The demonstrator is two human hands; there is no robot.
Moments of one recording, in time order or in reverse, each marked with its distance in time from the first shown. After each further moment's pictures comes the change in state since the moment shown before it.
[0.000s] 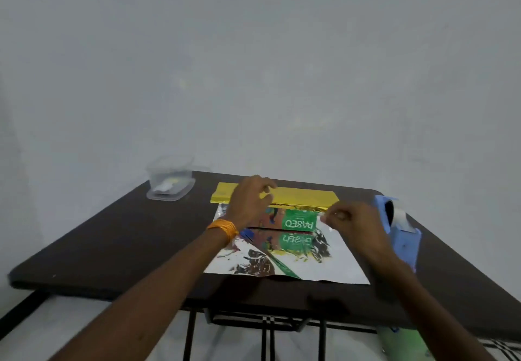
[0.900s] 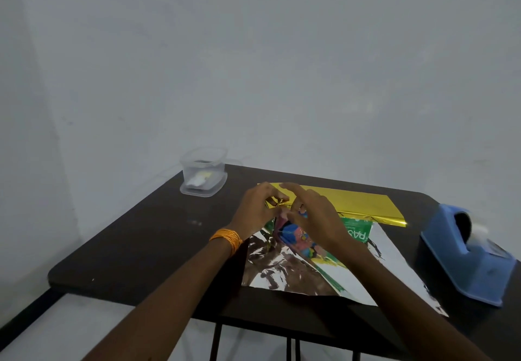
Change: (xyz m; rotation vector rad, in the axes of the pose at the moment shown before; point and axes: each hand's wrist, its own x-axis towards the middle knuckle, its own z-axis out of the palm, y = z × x) left_hand -0.013 -0.093 -0.020 -0.209 -0.022 -0.001; right_hand 0.066 -0.062 0.154 -0.129 -0.192 -0.374
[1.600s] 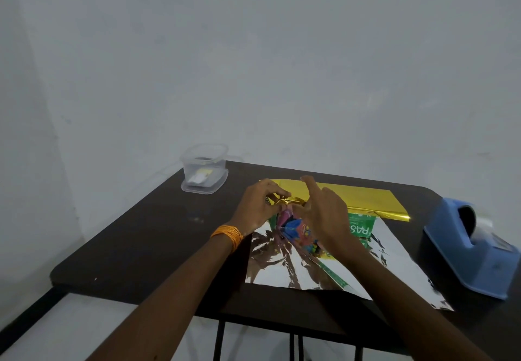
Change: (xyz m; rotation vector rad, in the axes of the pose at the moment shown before) left_hand 0.000 -0.004 -0.001 -0.012 -0.027 -0.039; right_hand 0.007 0.009 0.016 -0.288 0.131 0.302
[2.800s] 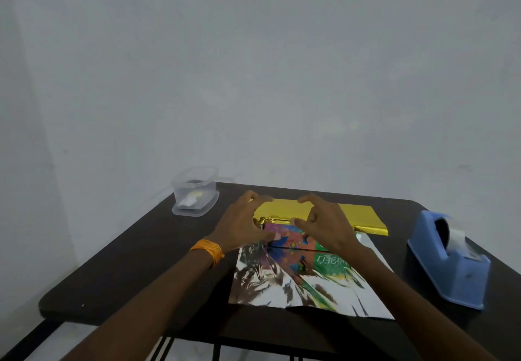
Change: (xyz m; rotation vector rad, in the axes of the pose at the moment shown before) left_hand 0.004 0.020 -0.021 0.319 -0.153 0.025; right_hand 0.003 0.044 -0.041 0.333 -0.109 -0.038
